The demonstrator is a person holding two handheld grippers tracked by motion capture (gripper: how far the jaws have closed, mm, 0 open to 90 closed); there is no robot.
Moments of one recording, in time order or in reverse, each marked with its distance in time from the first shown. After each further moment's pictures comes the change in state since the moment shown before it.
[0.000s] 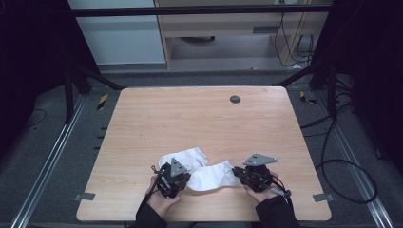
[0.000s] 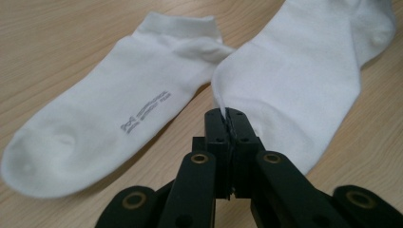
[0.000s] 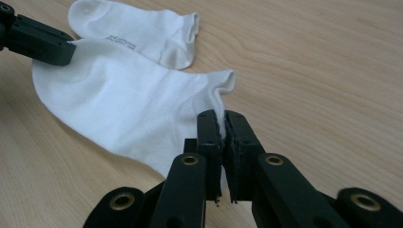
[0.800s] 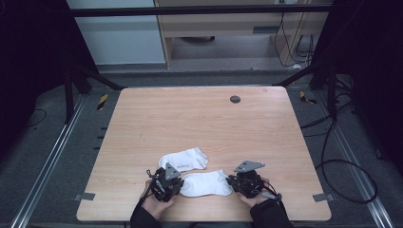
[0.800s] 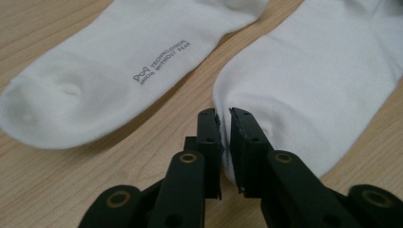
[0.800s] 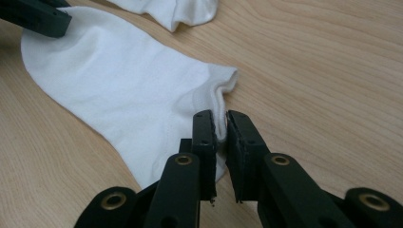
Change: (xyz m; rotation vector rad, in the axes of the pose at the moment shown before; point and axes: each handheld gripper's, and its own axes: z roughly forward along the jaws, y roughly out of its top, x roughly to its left) left arm 0.009 -0.021 0.011 0.059 0.009 -0.009; right arm 0.012 -0.016 0.025 0.100 0.022 -0.012
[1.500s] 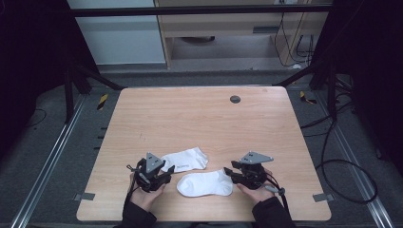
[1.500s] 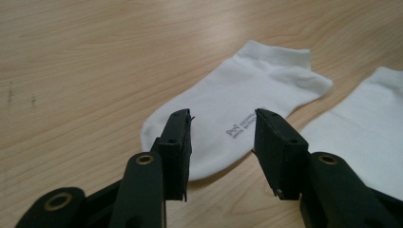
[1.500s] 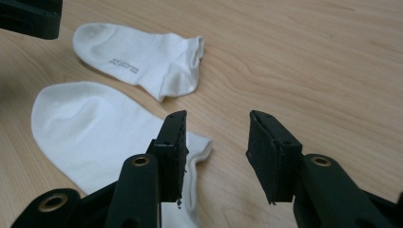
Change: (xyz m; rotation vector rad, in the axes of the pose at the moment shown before) left arm 0.042 0.006 -0.030 -0.207 0.136 -0.105; right arm -0.016 0.020 -0.008 -0.188 0.004 0.013
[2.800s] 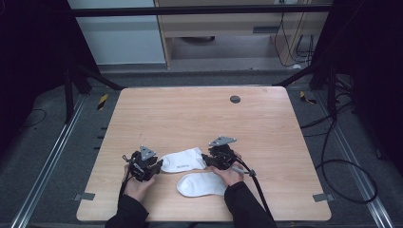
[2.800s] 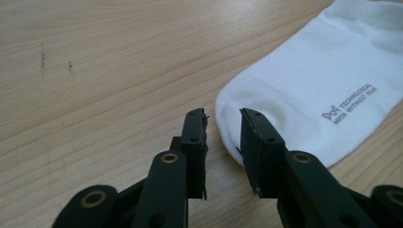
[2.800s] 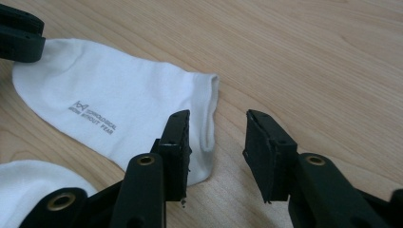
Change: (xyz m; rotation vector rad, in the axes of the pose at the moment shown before) left arm 0.039 -0.009 0.033 0.134 0.056 -0.007; right arm 0.015 0.041 0.096 0.089 -0.025 -0.017
